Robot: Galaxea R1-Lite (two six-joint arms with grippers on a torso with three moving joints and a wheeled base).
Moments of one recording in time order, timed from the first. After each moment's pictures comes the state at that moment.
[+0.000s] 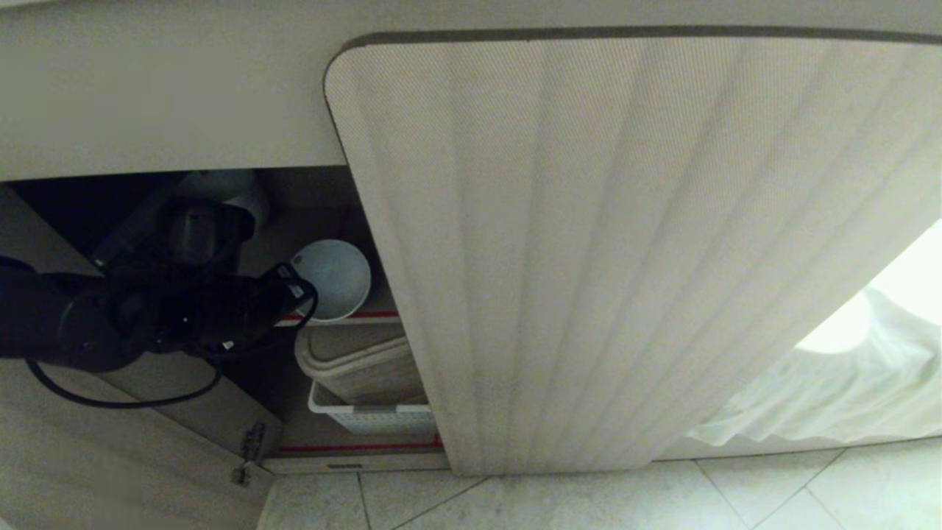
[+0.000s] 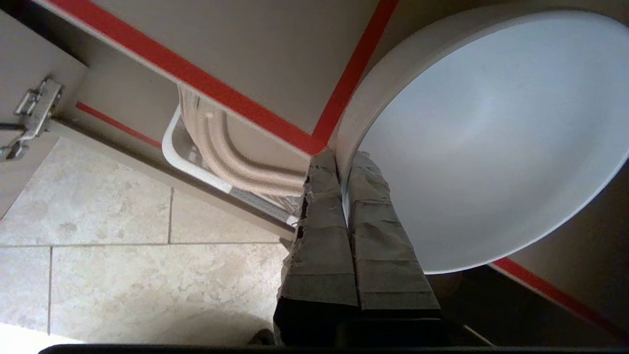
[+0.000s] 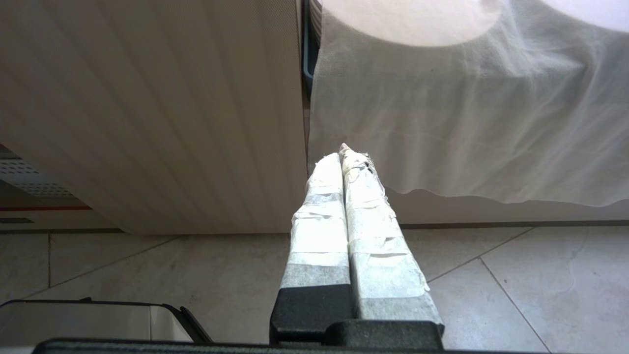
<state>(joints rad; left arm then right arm) -0.18 1.73 -0.94 -0.20 0.15 -0.77 0.00 0.00 0.00 0.00 0.00 0.00</state>
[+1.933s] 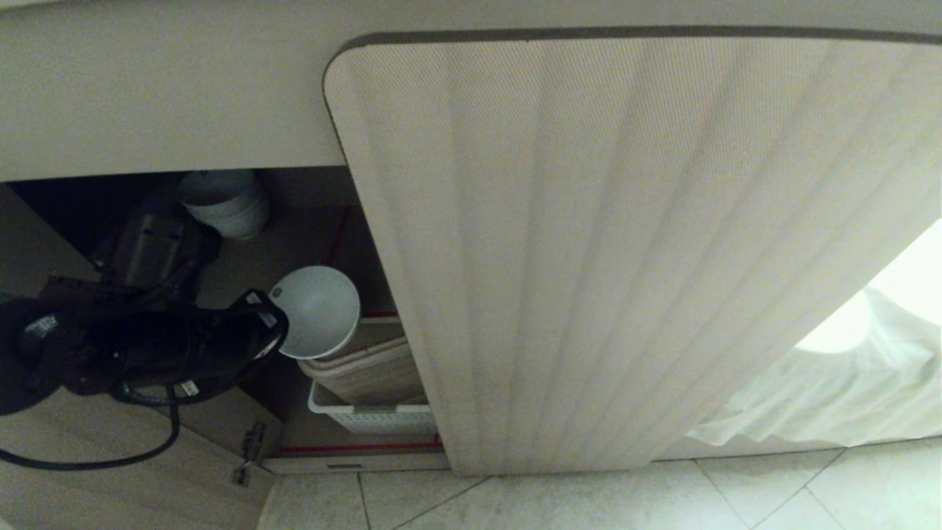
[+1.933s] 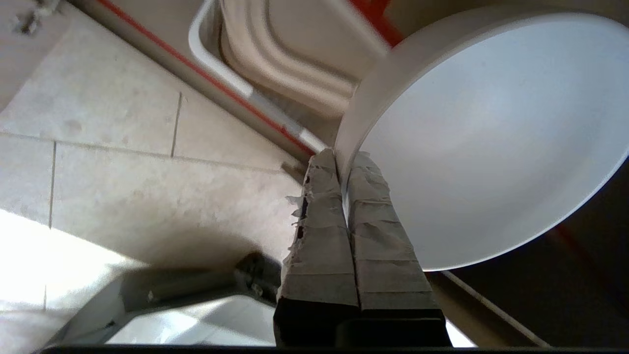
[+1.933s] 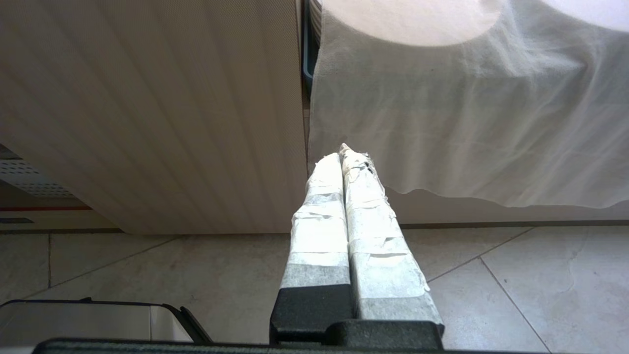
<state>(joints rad) -0.23 1.55 -0.85 0.02 0.13 -0.93 0.00 0.00 0.00 0.00 0.00 0.00</state>
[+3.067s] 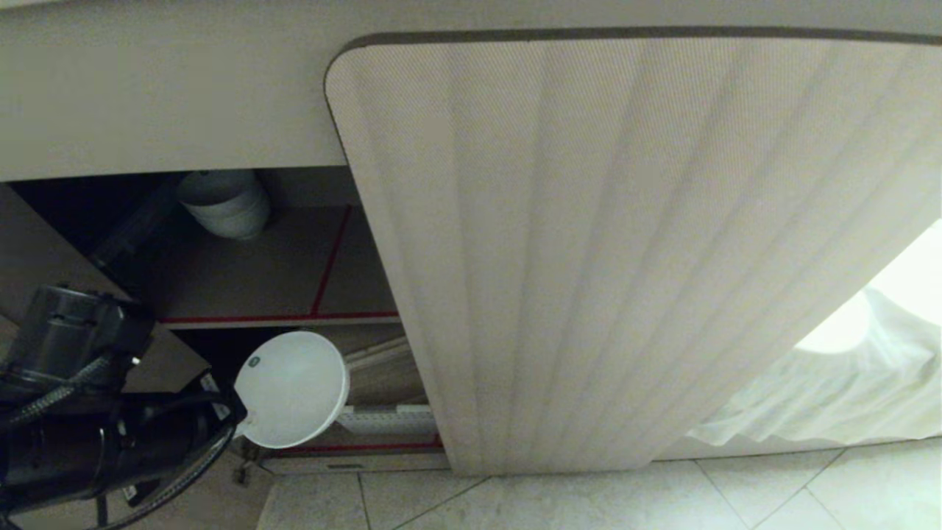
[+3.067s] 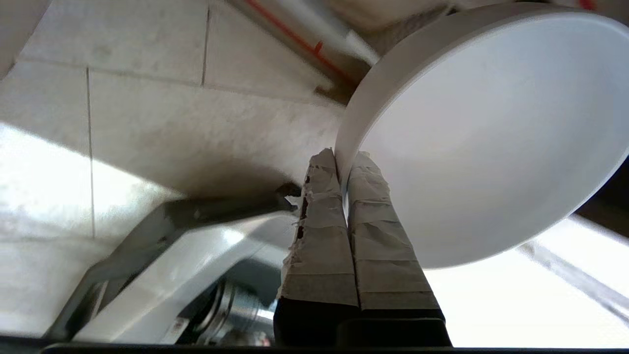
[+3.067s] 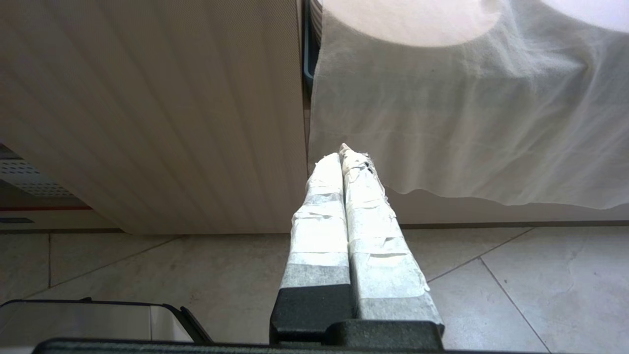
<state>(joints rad) -0.28 1.31 -0.63 0.13 0.07 -0.94 0.00 0.00 0.00 0.00 0.00 0.00</state>
